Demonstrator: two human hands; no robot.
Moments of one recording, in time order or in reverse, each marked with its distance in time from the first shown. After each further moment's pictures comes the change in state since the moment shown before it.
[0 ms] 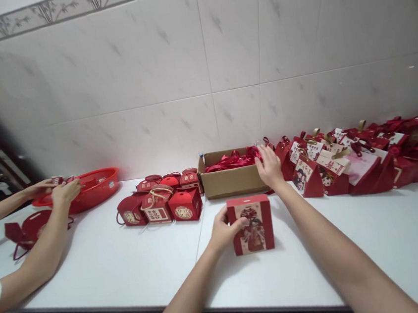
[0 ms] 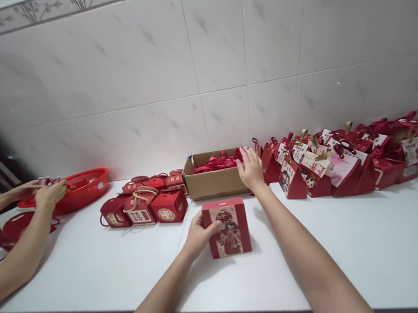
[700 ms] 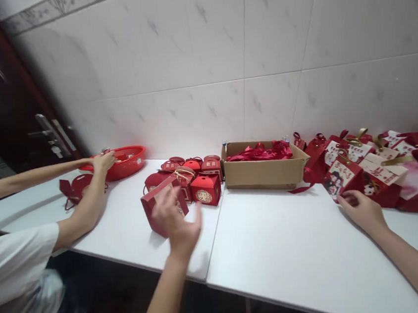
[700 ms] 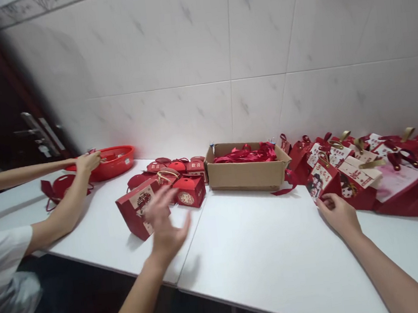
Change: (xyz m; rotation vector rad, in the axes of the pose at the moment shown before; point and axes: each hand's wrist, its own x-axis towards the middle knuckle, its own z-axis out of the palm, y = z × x) left_hand -0.053 0.042 -0.074 1.174 0.579 0.276; right_hand -0.109 0.175 -0.024 0.061 0.039 0.363
